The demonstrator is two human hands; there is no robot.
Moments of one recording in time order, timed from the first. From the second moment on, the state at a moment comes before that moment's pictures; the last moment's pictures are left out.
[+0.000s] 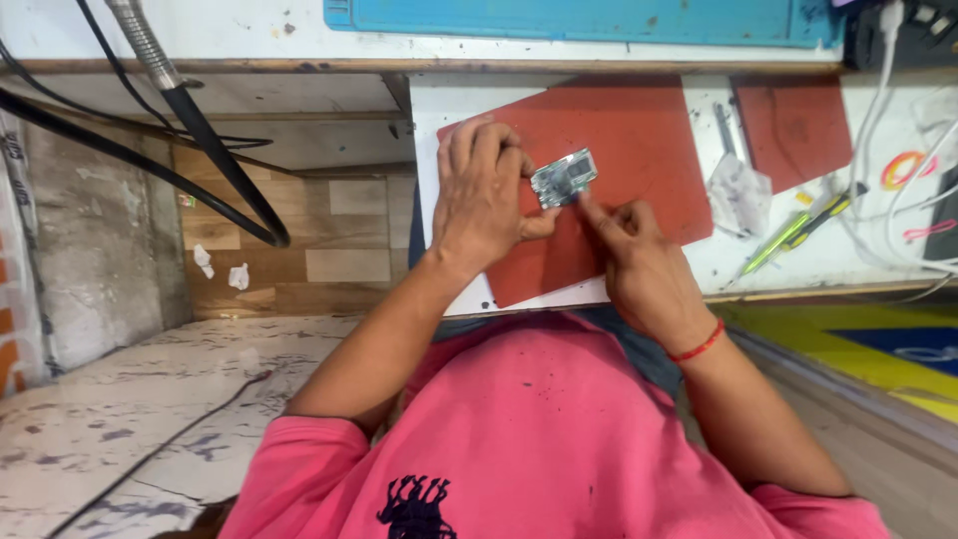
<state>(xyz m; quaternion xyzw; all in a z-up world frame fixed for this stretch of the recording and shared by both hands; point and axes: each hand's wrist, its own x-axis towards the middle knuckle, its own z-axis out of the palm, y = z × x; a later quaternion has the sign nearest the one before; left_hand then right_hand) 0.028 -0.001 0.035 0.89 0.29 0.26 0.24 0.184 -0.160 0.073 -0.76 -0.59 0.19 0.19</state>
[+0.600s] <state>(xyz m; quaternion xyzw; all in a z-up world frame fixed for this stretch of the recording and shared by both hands) 0.024 0.008 0.028 0.90 0.28 0.25 0.24 0.160 -0.142 0.072 -0.85 -0.47 0.15 0.16</state>
